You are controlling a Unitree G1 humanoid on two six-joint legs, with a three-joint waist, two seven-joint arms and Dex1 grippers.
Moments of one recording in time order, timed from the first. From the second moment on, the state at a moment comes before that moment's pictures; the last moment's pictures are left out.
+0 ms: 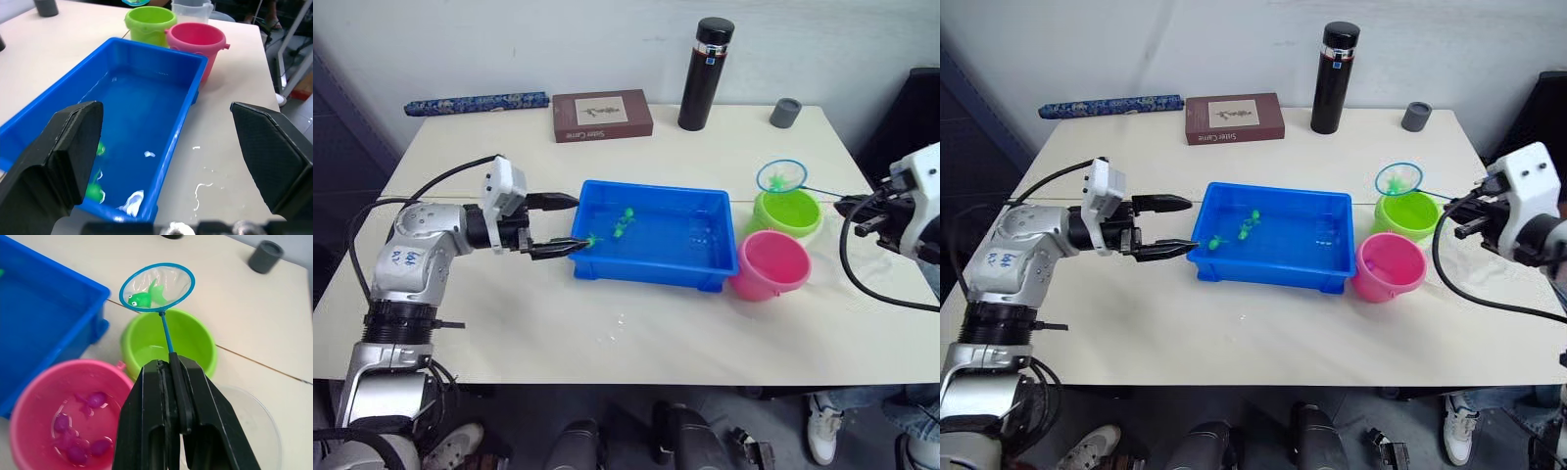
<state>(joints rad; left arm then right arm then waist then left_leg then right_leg) -0.71 0.67 0.01 0.22 -0.43 0.34 -1.19 -0.40 -0.96 -0.42 -0.20 0.35 0.96 0.70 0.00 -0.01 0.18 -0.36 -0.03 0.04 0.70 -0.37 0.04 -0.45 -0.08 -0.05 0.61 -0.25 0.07</state>
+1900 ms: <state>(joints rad) -0.77 0.63 0.00 0.36 -0.38 0.29 -1.24 -0.22 -1.06 -0.18 -0.36 -0.40 0.35 0.64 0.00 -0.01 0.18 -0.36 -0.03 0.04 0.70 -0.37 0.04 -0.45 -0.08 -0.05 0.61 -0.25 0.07</state>
